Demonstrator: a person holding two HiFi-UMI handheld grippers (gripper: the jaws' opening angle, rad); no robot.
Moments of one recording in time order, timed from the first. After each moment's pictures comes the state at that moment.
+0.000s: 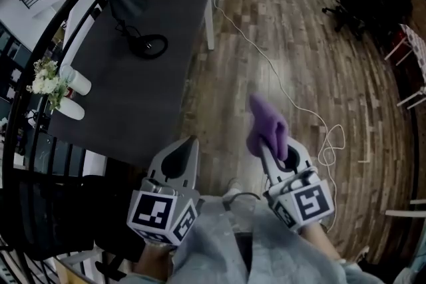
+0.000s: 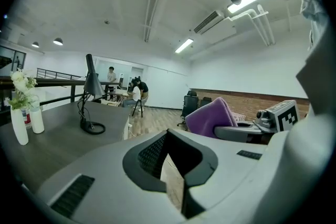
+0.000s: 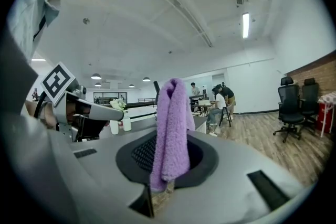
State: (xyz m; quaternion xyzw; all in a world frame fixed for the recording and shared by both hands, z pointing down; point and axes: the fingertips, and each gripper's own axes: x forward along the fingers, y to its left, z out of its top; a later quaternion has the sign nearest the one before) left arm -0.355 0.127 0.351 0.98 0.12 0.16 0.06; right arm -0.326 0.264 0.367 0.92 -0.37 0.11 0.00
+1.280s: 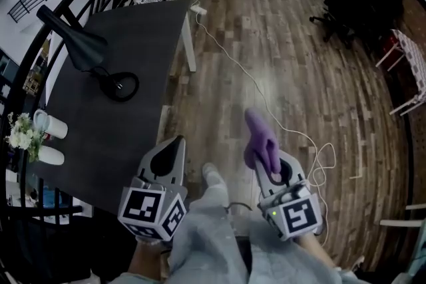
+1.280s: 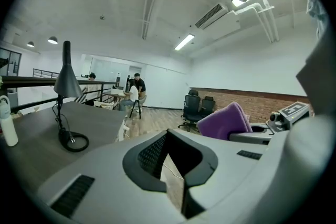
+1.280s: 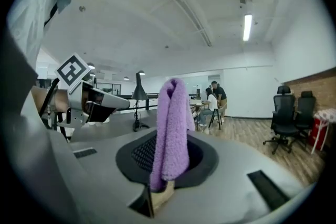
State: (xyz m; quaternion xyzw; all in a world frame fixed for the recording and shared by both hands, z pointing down) left arm -0.172 0.147 0.370 0.98 0.13 0.16 0.06; right arm -0.175 0.307 0.390 0.93 -0.35 0.10 0.06
